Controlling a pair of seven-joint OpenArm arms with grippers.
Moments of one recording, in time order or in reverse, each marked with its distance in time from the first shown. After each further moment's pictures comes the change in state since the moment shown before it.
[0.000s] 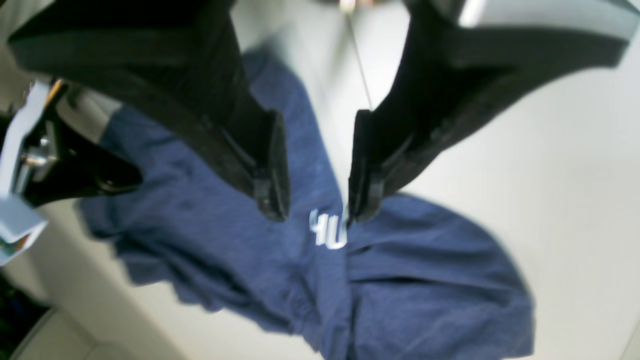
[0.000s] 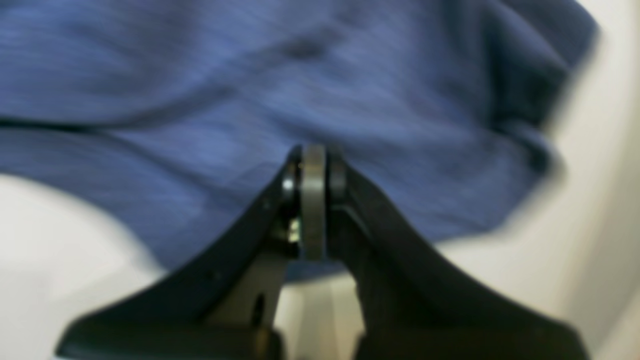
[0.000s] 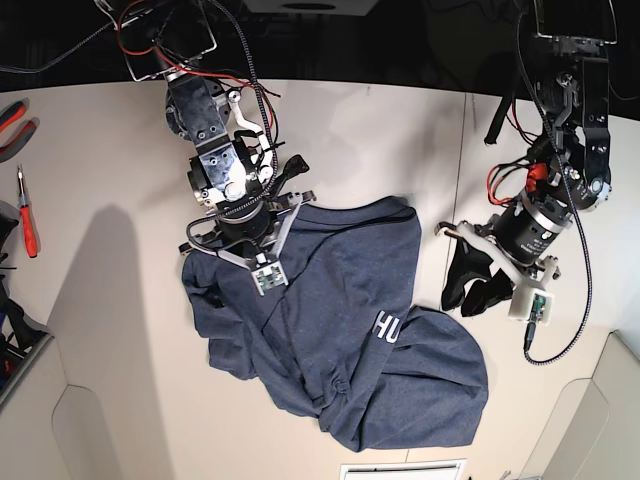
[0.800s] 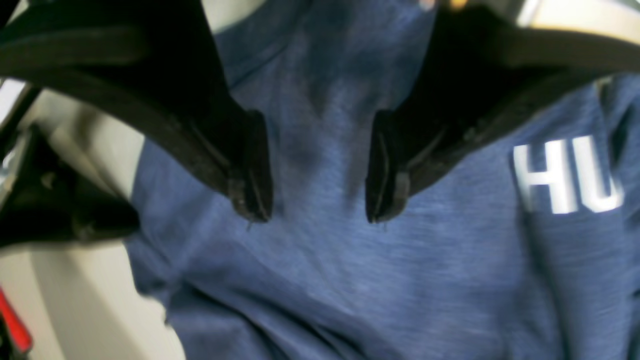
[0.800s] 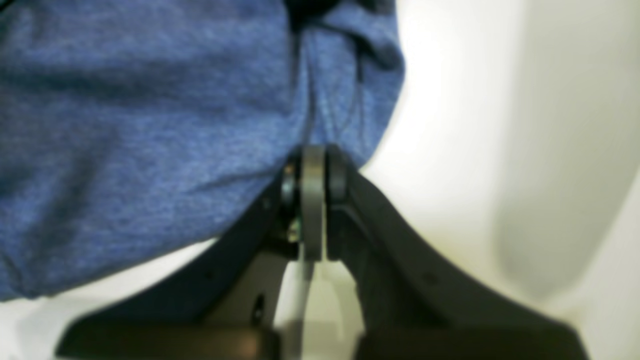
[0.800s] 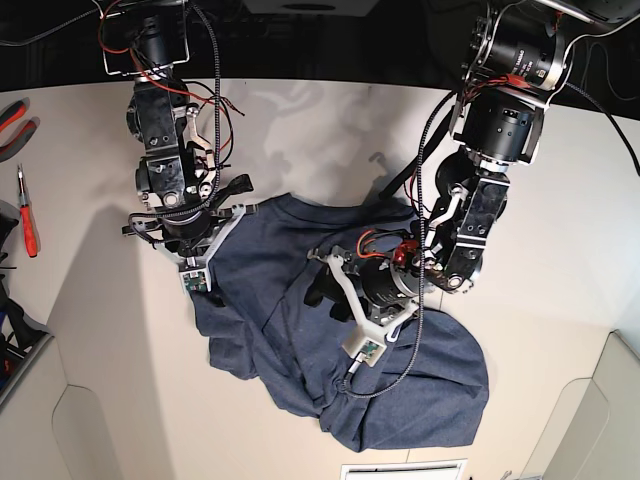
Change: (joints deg) left arm -23.3 10.5 22.4 -33.1 9.6 -1.0 1.1; right arm -0.4 0.3 15.4 -0.7 3.9 4.9 -1.8
